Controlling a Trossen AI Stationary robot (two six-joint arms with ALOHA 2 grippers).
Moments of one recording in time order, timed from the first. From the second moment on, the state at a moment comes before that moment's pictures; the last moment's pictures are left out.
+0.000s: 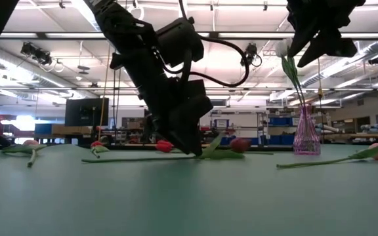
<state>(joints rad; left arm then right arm) -0.01 1.93 1.11 -0.14 -0.33 -0.43 0.07 1.04 0.95 -0.86 0.19 1.07</state>
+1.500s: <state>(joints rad) 0.22 1.55 1.11 0.11 0.06 -0.45 0.13 1.05 0.95 -0.31 0.45 1.01</state>
